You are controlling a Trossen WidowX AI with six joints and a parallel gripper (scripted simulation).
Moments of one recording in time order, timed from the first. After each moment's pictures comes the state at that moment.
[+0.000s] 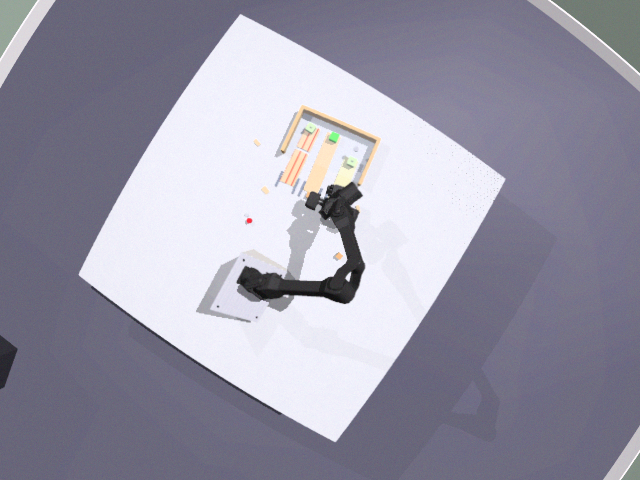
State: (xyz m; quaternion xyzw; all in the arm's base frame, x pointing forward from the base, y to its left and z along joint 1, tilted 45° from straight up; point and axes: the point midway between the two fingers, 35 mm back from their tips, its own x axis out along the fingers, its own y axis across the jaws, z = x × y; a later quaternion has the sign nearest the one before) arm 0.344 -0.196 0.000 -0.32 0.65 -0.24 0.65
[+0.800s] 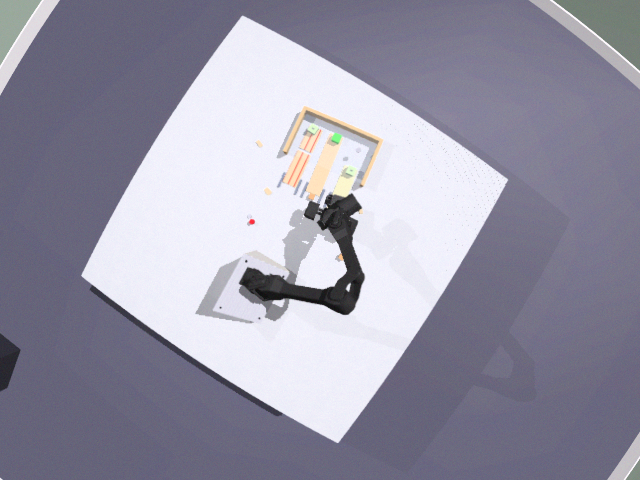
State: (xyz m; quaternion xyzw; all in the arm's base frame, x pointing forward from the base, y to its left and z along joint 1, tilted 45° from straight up) arm 0.310 -0.199 0.002 -0.32 0.65 -0.24 0.65
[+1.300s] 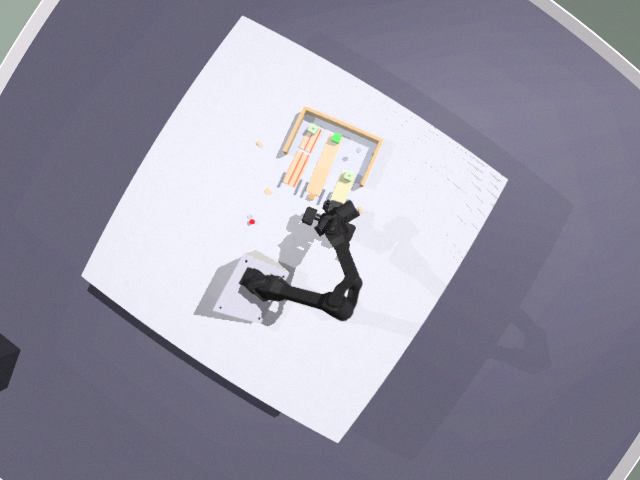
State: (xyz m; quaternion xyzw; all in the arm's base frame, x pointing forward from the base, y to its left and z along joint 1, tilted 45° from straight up) arm 0.289 -0.201 0.003 -0.32 0.65 -0.24 0.65
